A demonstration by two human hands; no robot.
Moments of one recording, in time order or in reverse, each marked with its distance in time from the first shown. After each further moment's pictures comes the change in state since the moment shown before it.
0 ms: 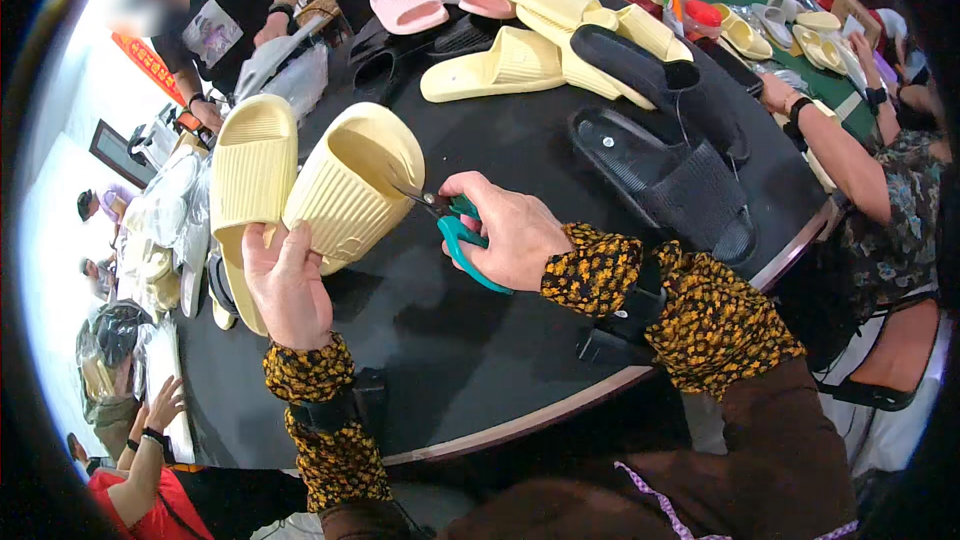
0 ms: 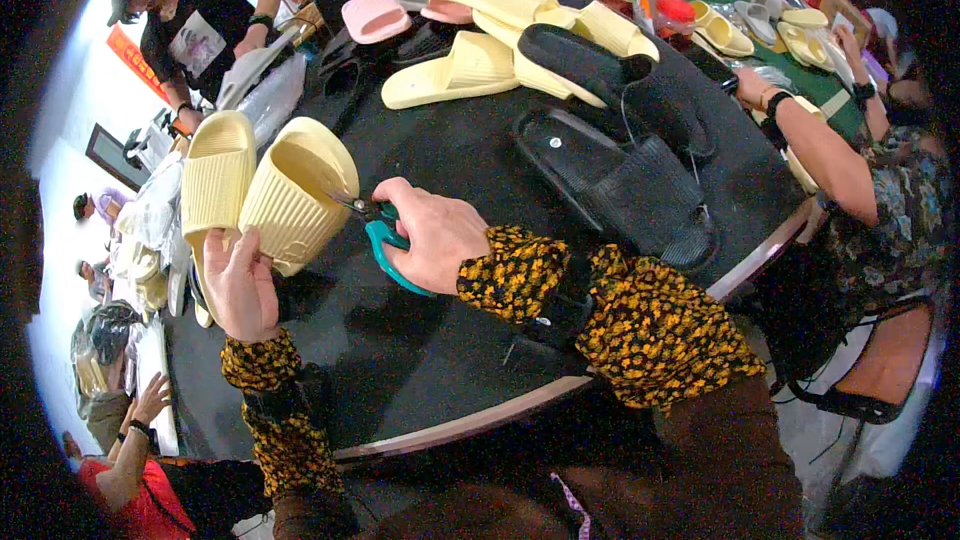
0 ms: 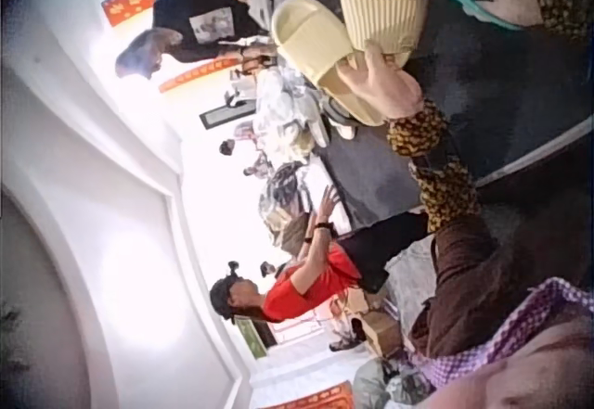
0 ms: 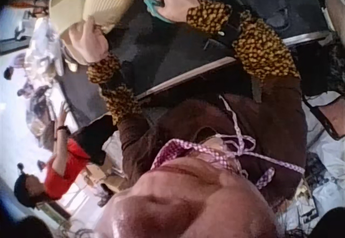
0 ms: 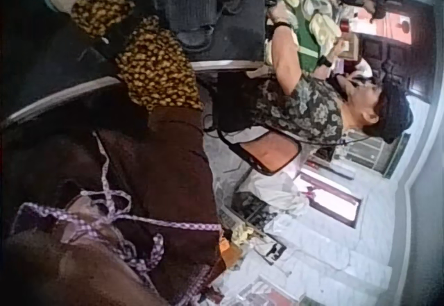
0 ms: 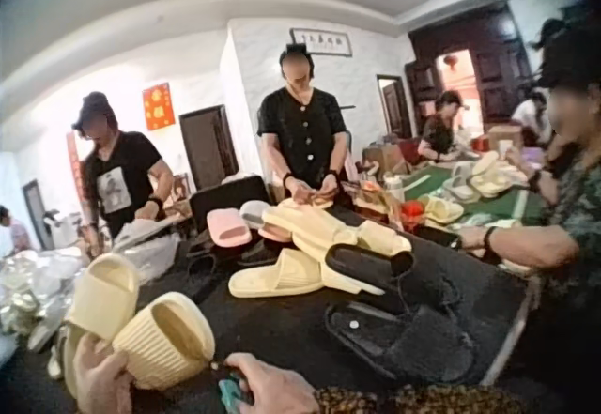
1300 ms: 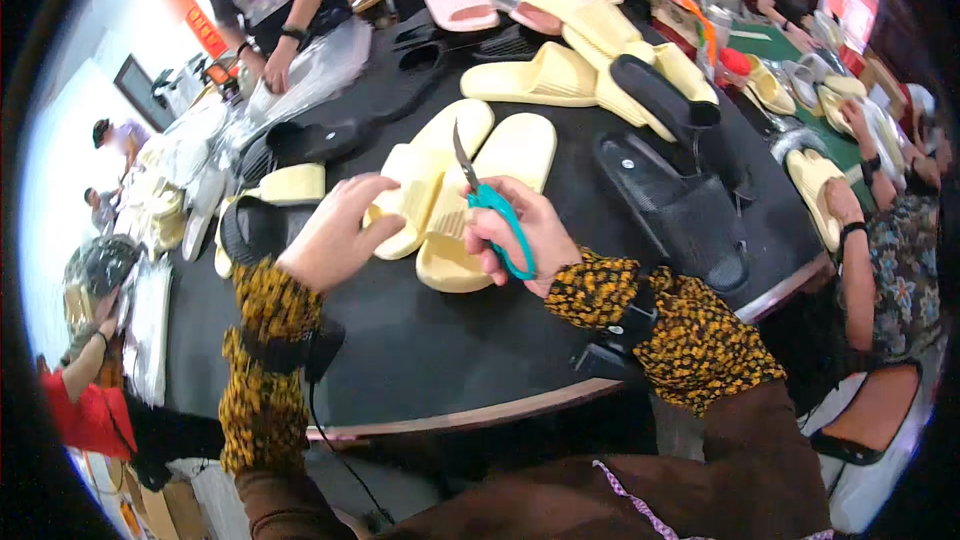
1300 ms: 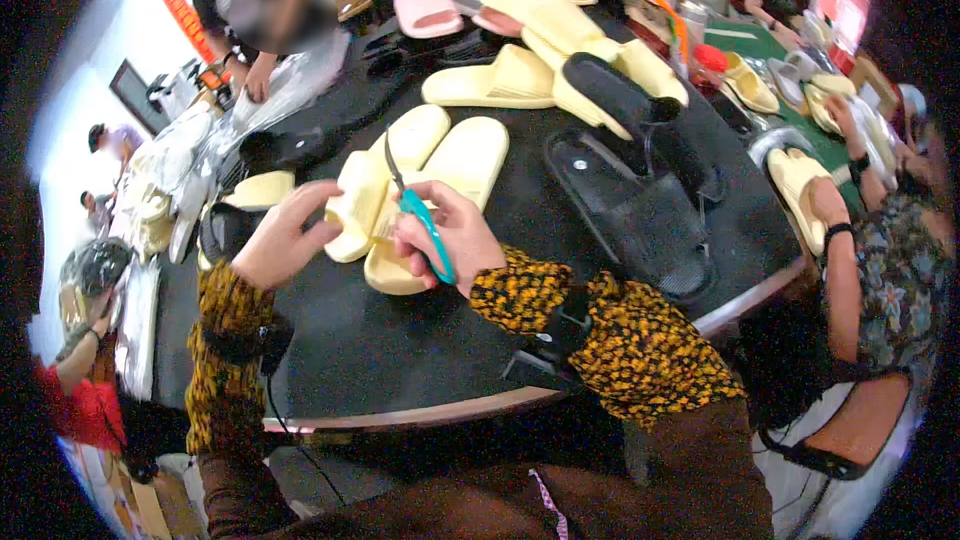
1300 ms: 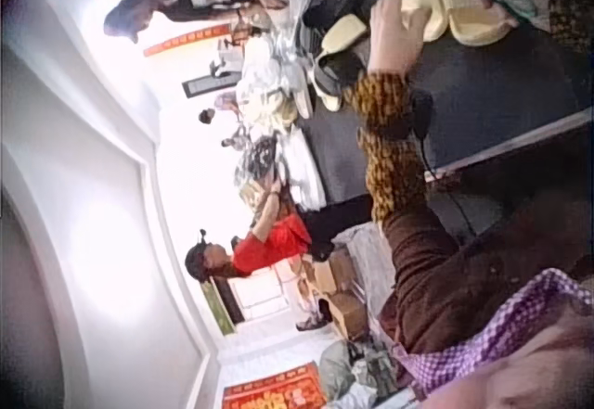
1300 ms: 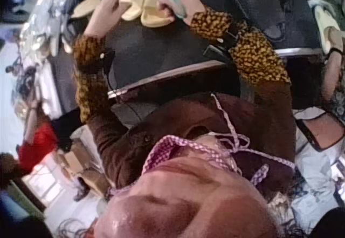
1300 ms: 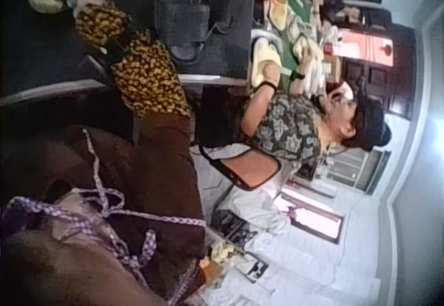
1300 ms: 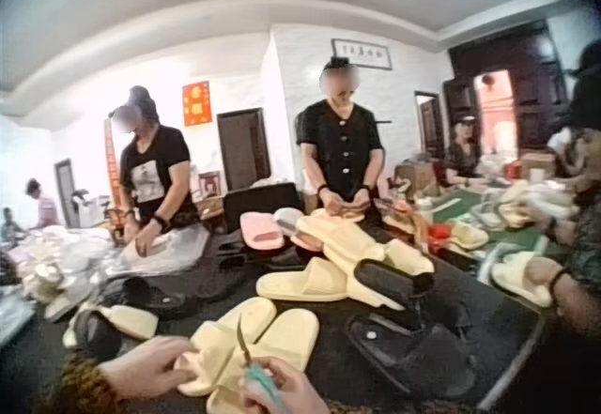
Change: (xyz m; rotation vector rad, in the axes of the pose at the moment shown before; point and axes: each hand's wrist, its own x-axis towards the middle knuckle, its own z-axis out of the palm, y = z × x) left_hand 0.020 0.012 -0.011 1.020 -0.794 0.248; right_hand -0.005 -0.016 0.011 1.069 -0.170 0.349
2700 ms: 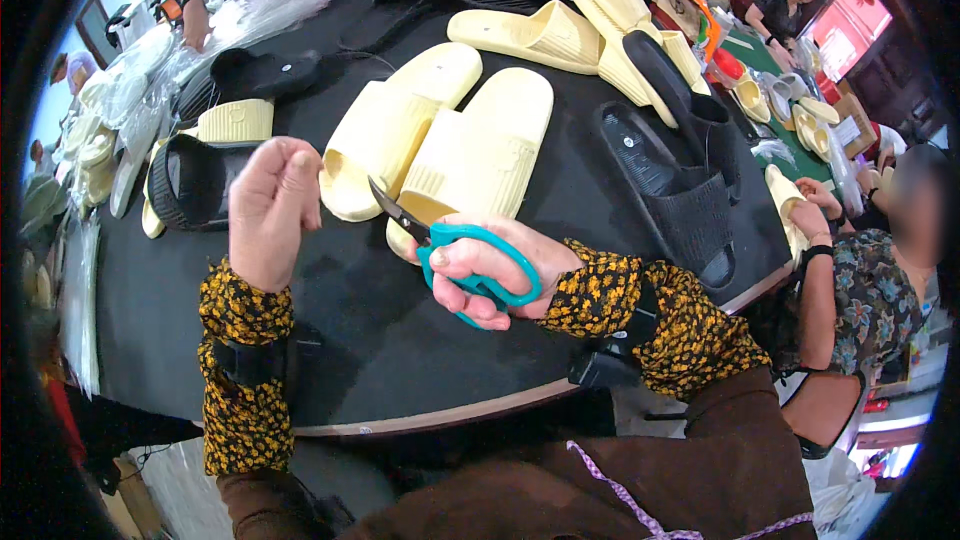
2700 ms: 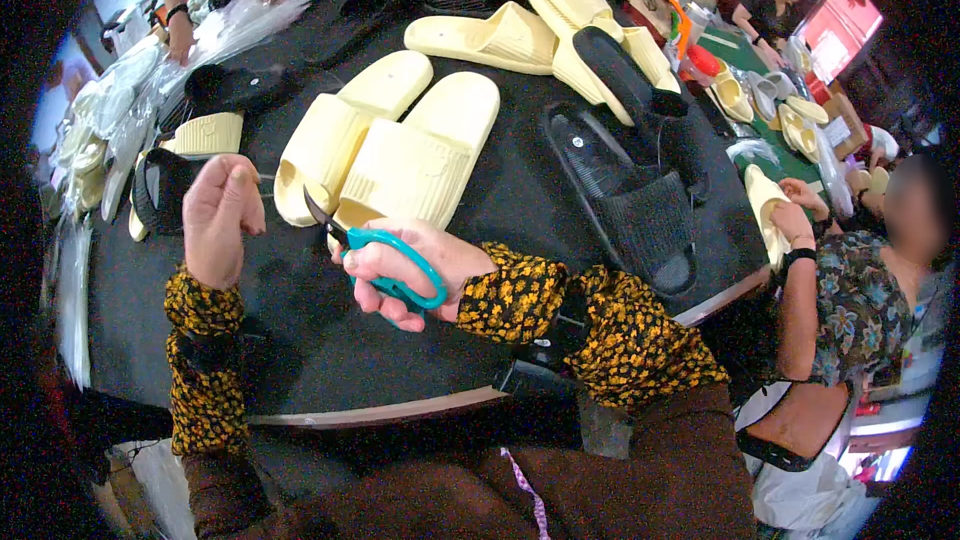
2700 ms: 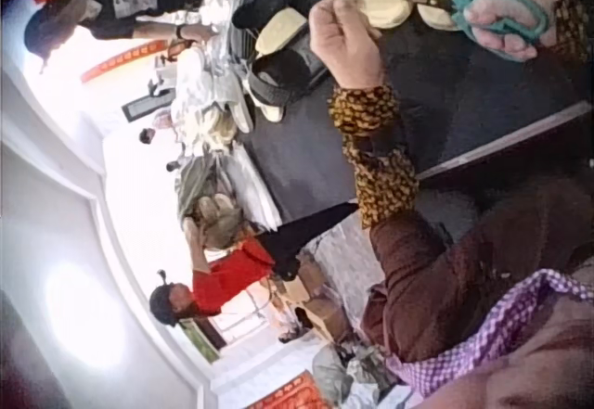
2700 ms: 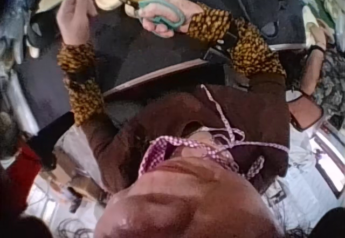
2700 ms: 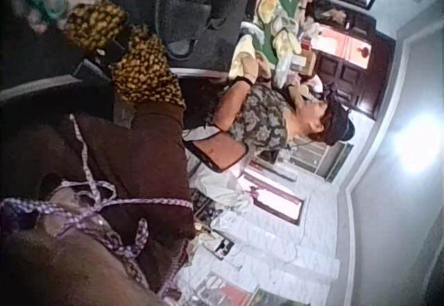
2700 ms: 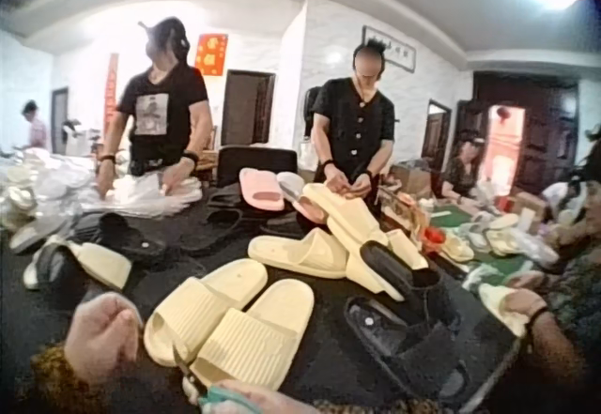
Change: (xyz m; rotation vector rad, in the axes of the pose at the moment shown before) left_hand -0.024 -0.019 0.037 -0.789 0.481 -0.198; right_hand -0.007 0.008 0.006 0.012 -0.361 0.471
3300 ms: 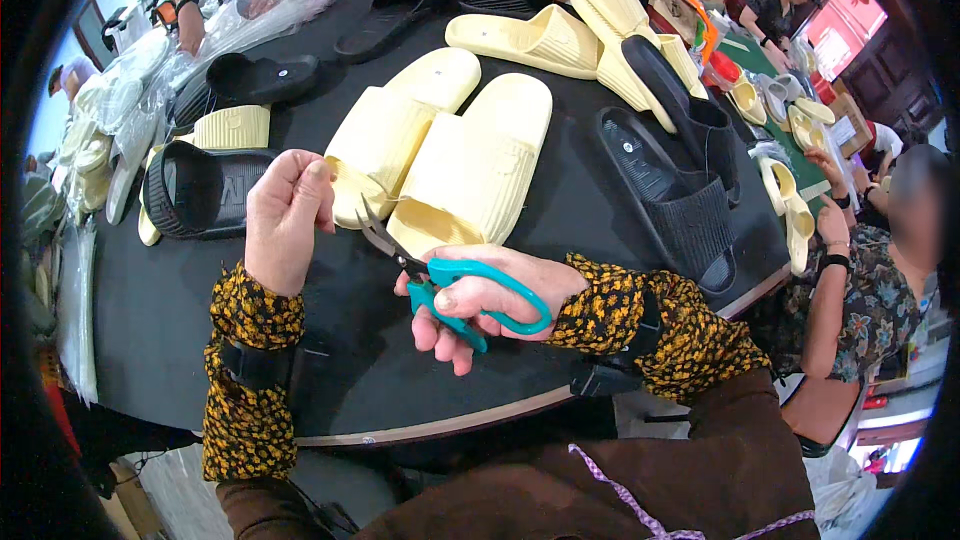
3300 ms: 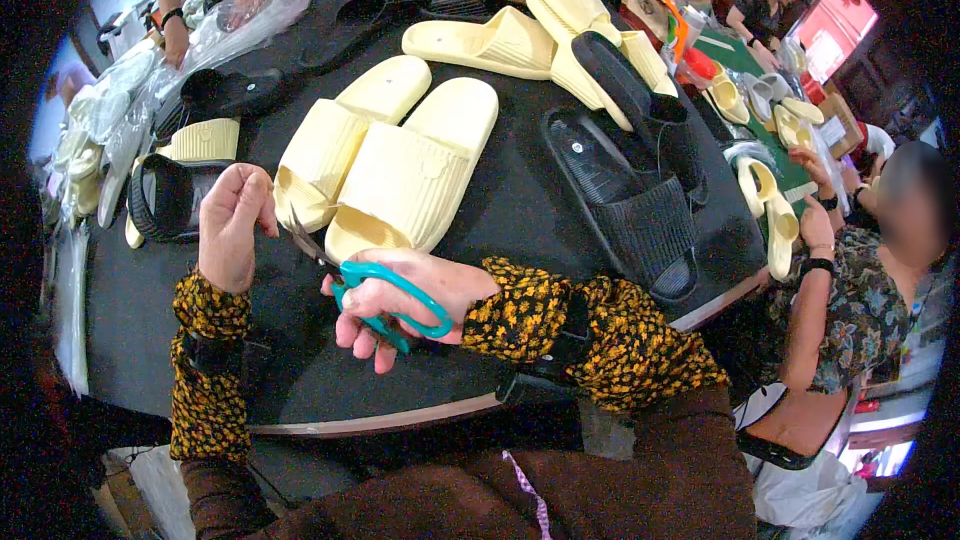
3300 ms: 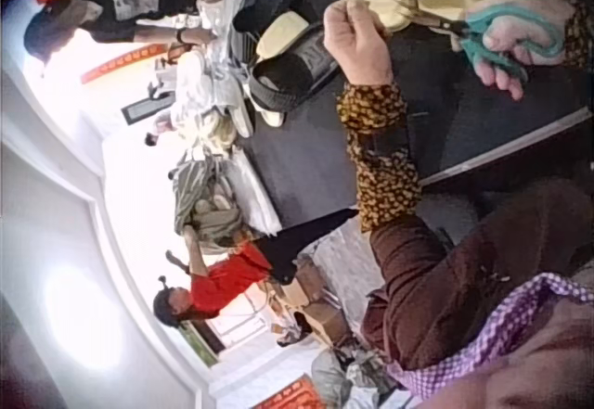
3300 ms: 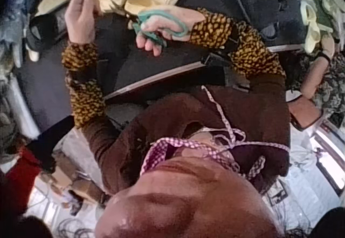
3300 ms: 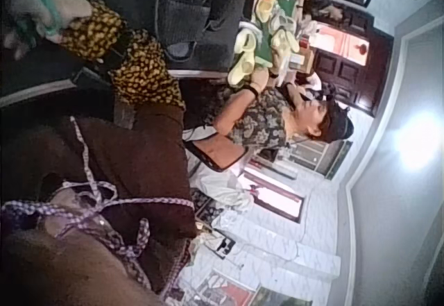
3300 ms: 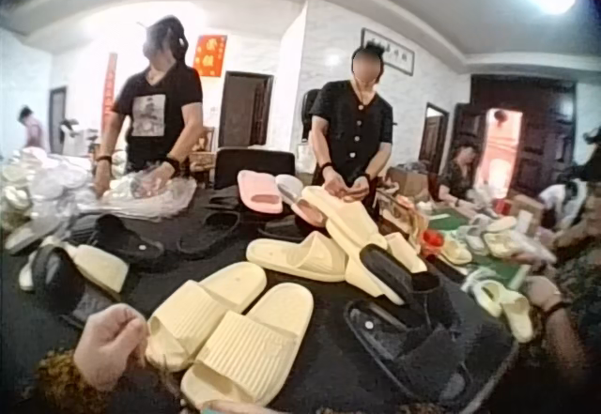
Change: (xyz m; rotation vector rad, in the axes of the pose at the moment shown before) left_hand 0.006 -0.019 0.007 -0.031 -0.002 -0.068; right_hand -0.003 0.002 0.004 -0.006 -0.089 0.102
